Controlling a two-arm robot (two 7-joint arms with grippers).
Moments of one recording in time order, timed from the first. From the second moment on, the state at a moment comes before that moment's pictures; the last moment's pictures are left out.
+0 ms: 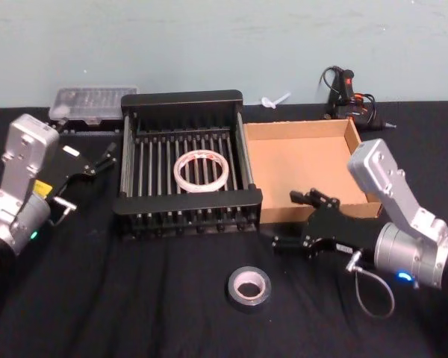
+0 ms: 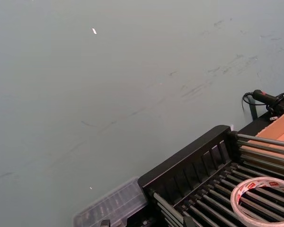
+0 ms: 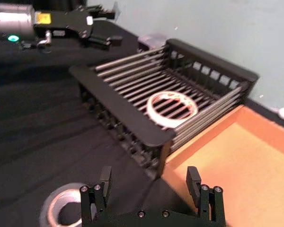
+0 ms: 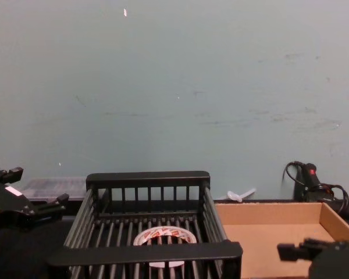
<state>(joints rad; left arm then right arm) -0.20 0.60 0.45 -1.41 -0.25 -0.12 0.03 0.13 0.58 -0.44 -1.64 0.33 0.20 0.52</state>
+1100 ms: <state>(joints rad) -0.20 0.60 0.45 -1.41 -0.25 -0.12 0.03 0.19 0.60 -0.58 -1.63 0.32 0.38 0.56</state>
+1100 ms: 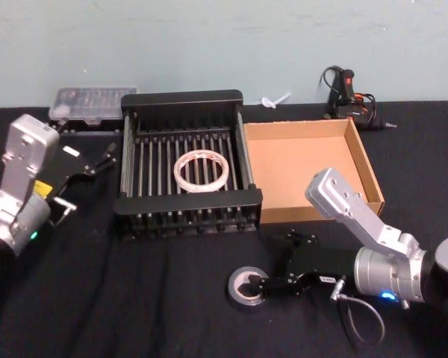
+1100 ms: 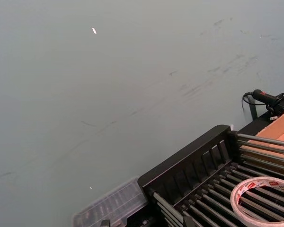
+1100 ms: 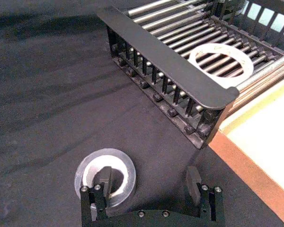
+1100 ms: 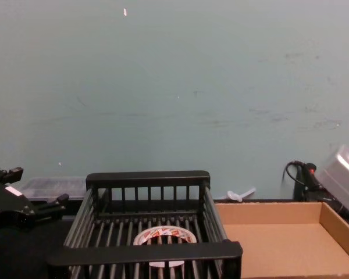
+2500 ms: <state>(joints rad) -0.20 0.60 0.45 -1.41 -0.25 -0.12 0.03 0.26 0.57 -0.63 -1.57 0.28 0.39 0.57</state>
